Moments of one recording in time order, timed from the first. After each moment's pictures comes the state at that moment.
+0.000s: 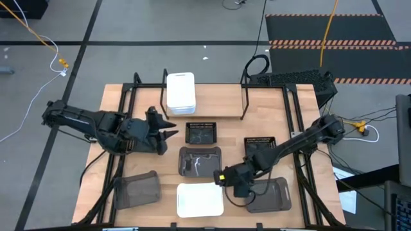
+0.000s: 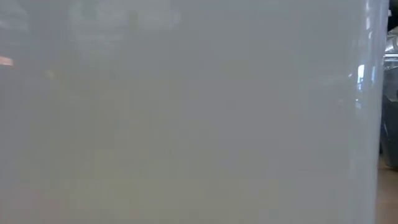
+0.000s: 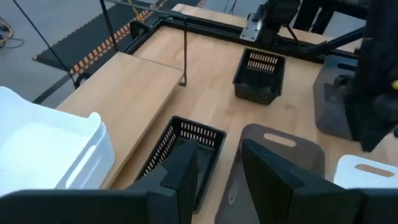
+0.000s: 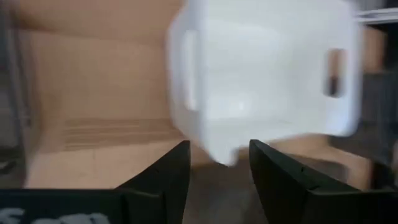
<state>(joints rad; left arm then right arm) -0.26 1.05 1.06 -0.59 -0.48 -0.39 0.41 1.70 1.21 -0.48 -0.10 -1.20</state>
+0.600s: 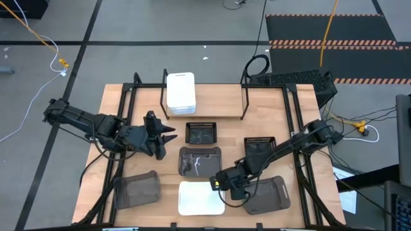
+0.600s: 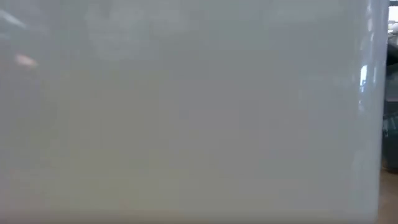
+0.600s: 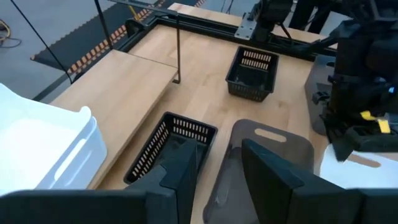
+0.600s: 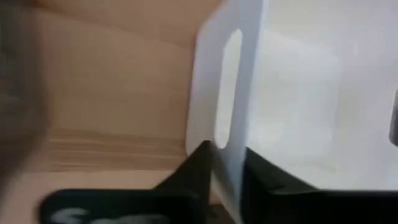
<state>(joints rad) -0.34 1.06 1.06 -0.61 -0.55 -0.44 0.40 1.82 1.21 -0.40 -0.20 -1.30</state>
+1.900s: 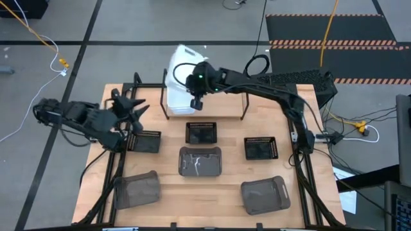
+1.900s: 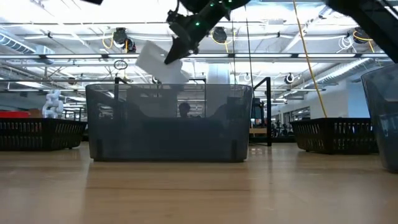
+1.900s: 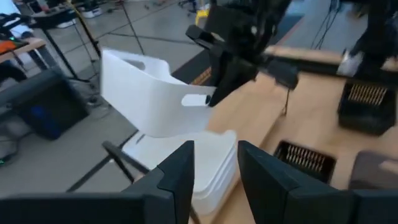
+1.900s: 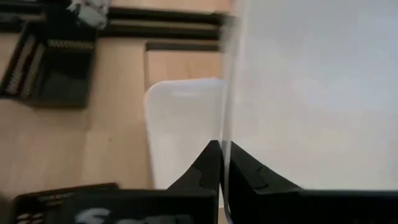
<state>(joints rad) -0.31 0.76 1.08 -0.90 -0.92 -0.32 -0.33 2.08 2.07 -0.67 -0.03 -0.26</state>
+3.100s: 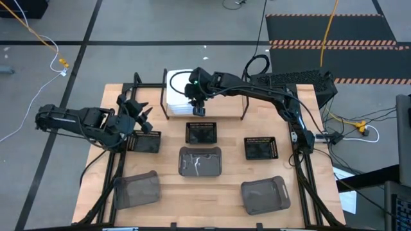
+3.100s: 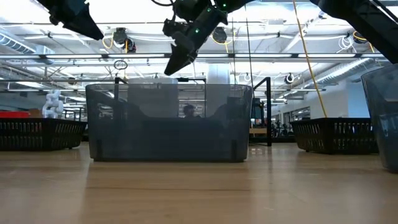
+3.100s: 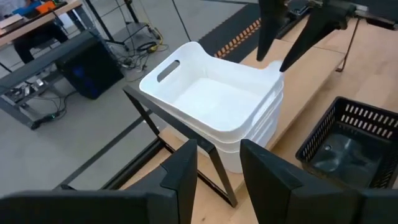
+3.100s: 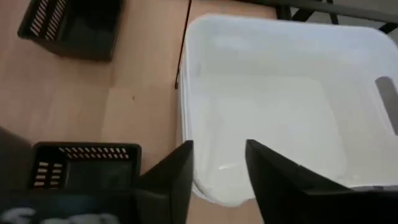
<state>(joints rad) -0.17 0.76 0.87 -0.89 -0.90 -0.41 -0.31 2.13 2.10 -0.79 -0.08 -0.35</state>
